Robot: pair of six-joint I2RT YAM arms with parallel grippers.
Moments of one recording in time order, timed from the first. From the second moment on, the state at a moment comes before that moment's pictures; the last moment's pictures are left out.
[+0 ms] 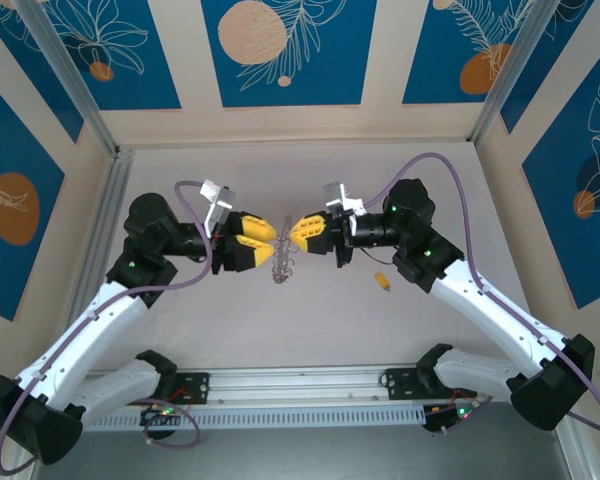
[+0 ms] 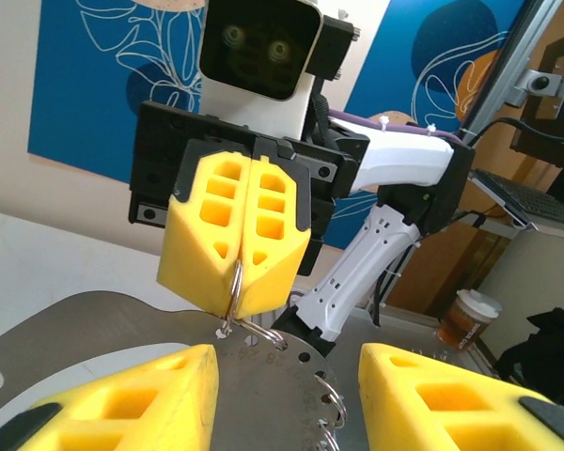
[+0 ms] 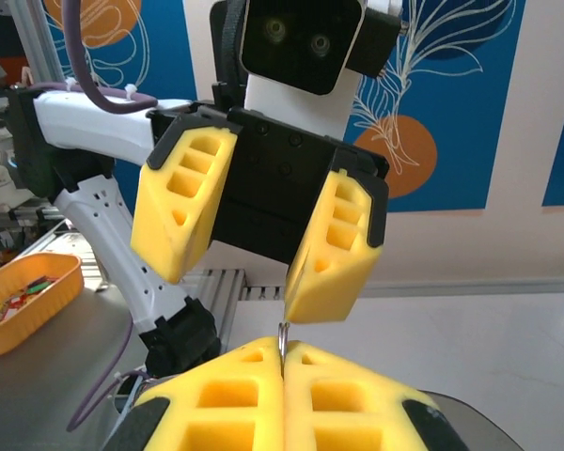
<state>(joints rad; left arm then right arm) -0.52 0.97 0.93 0.14 1.12 -0.42 0.64 1.09 1.01 0.10 -0.96 0.06</state>
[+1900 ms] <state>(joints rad) -0.63 1.05 1.06 0.05 1.03 -0.20 0.66 1.04 0.96 0.21 -0.97 0.18</state>
